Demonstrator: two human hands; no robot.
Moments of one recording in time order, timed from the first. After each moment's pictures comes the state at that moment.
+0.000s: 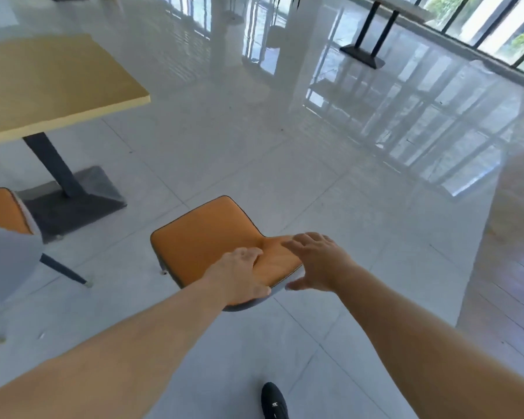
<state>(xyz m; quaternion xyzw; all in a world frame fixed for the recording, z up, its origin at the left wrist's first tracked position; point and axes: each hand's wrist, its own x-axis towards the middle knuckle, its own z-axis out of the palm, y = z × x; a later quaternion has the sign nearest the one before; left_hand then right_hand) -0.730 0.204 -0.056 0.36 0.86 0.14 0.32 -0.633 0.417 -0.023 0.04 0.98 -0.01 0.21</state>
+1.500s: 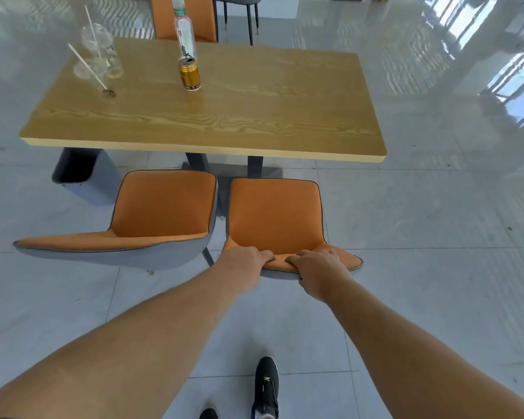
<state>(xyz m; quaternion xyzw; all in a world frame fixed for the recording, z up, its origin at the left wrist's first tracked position) -1.107 -0.055 -0.110 0.12 0.96 0.10 0.24 -1.143 0.149 -0.122 -0.28 0.93 0.04 0.23</state>
